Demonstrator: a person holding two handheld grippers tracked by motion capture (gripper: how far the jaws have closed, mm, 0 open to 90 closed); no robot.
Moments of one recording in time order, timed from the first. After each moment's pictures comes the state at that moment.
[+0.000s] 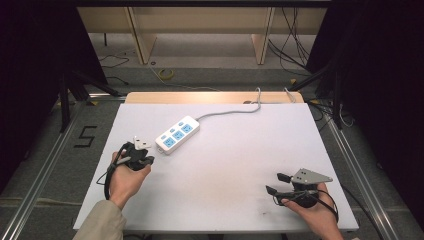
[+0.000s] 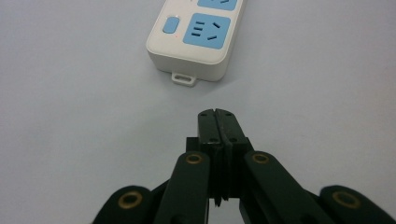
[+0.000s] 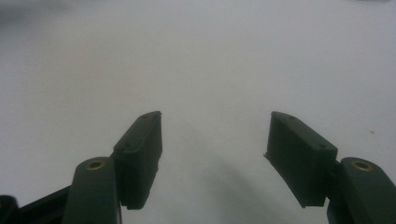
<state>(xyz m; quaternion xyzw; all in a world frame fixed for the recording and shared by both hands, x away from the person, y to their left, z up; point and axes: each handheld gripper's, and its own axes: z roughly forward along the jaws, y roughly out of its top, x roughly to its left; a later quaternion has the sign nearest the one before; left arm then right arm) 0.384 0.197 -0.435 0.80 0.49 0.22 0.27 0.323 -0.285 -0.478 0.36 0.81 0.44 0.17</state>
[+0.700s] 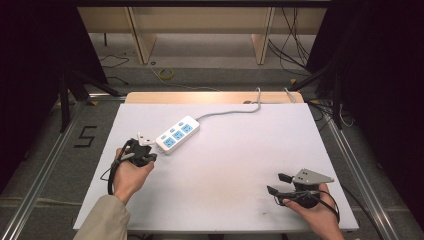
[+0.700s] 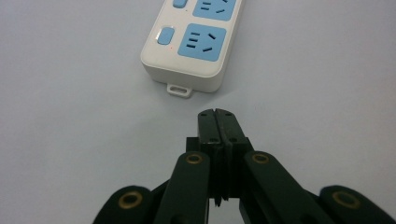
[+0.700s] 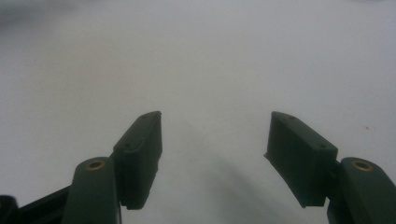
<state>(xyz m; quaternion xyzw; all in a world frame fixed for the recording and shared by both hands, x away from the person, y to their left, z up) 0.394 0.189 -0.433 0.80 0.49 0.21 0.27 0.322 -0.288 -0.478 0.36 0.80 0.44 0.17</state>
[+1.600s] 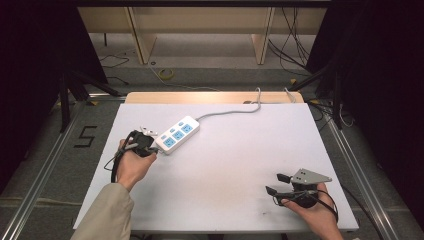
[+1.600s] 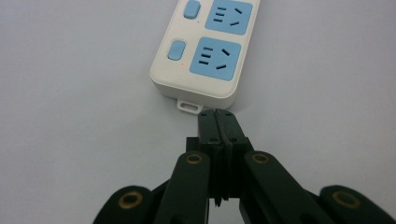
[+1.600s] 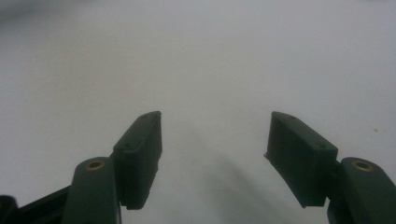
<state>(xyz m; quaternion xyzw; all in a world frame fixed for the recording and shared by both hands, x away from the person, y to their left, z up) 0.421 0.185 -0.427 0.80 0.50 0.21 0.25 0.324 -0.285 -0.480 0.36 0.81 0.43 0.17</state>
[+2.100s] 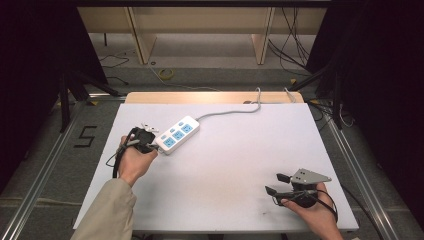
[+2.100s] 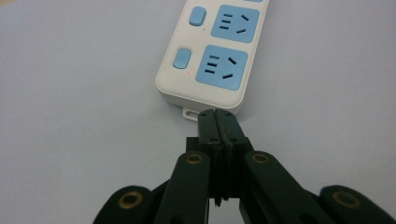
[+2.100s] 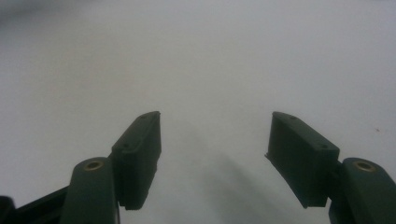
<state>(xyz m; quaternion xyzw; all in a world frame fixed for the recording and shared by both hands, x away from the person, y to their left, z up) 0.430 0.183 -0.424 0.81 0.50 0.21 0.24 0.324 -0.284 -0.480 0.36 0.81 0.43 0.17</state>
